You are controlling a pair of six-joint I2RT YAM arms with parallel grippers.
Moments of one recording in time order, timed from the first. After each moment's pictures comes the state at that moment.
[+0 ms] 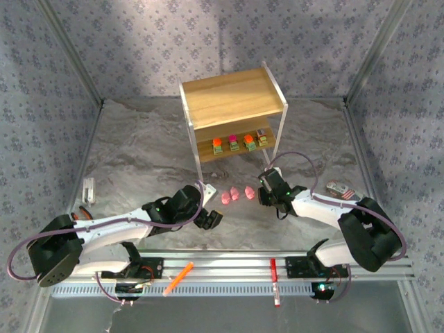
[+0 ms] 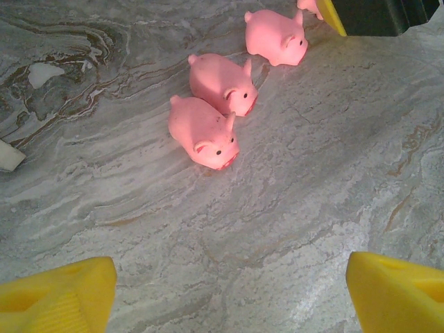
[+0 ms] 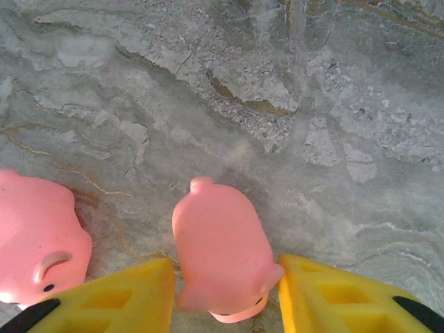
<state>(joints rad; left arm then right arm) -1.00 1.16 0.50 -0.08 -0.04 -0.26 0.63 1.36 0.55 -0.21 0.25 0.45</state>
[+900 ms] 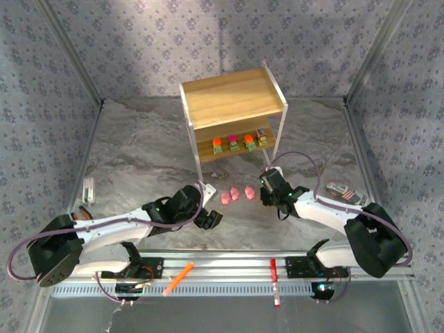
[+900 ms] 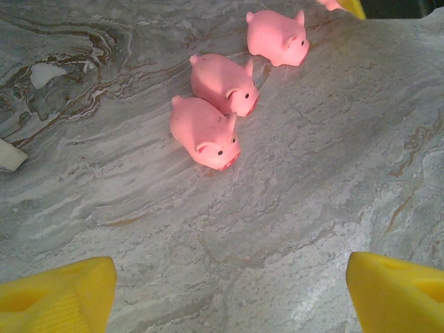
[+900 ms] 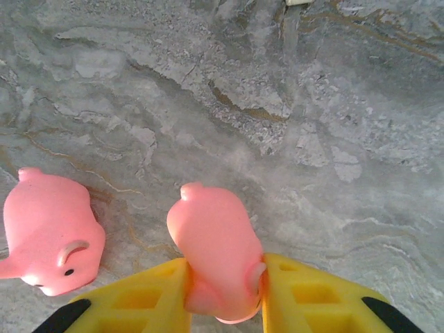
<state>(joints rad) -1.00 1.16 0.50 -0.08 -0.05 -0.26 0.64 1.29 0.55 -0.25 0.26 0.45</state>
